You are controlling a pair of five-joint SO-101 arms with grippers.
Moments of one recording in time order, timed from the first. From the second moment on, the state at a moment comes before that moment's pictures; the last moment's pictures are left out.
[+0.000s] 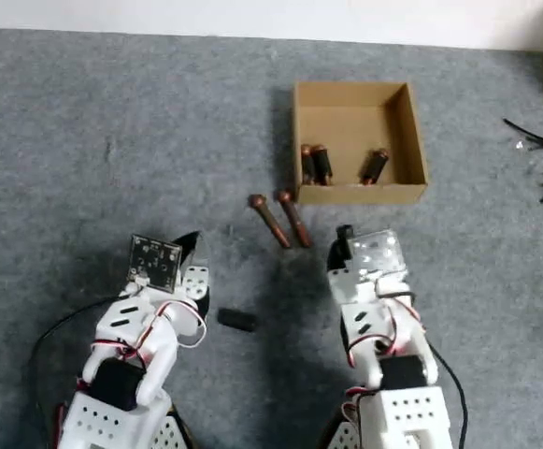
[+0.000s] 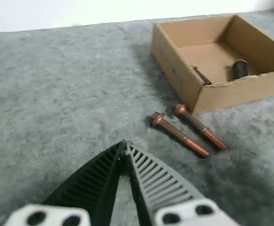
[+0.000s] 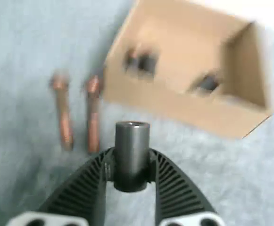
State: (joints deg) left arm 14.0 -104.1 95.9 39.3 7.8; right arm -11.5 -86.4 96.0 21.1 13.5
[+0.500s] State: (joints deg) left arm 21.4 -103.9 95.4 38.5 8.1; right arm -11.3 -99.3 96.0 25.0 12.7
